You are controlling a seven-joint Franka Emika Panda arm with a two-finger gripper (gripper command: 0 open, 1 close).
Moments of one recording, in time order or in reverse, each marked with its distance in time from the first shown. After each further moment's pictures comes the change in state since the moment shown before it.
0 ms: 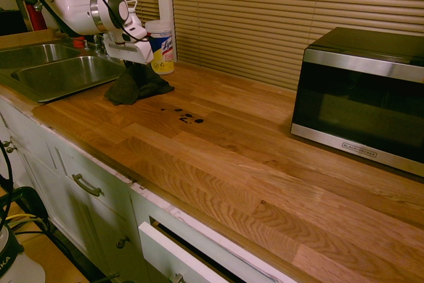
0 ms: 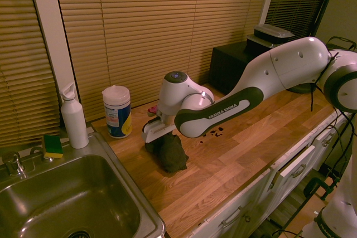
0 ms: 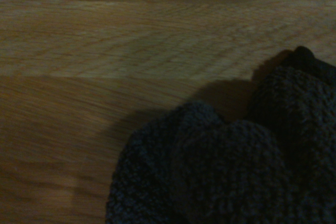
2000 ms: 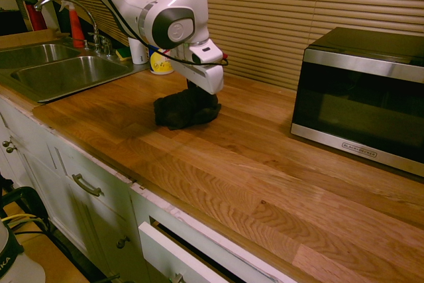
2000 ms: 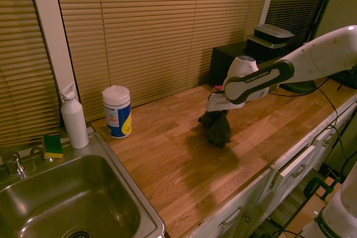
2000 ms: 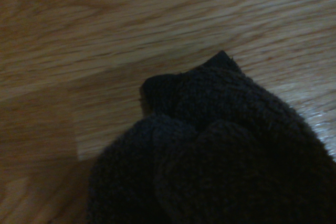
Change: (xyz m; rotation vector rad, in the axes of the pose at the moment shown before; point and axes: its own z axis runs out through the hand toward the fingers) arm 0.205 0.241 0.004 0.019 -0.072 0.299
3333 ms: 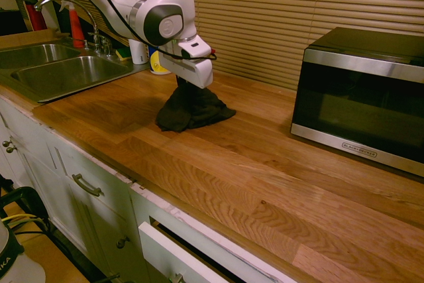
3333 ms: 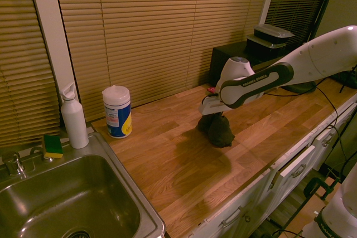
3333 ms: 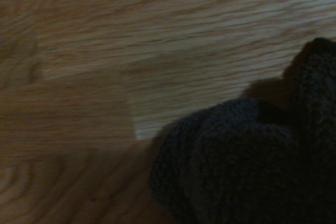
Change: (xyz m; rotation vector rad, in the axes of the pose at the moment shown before) arm -0.055 -0.031 -0.001 -0.001 0.003 -0.103
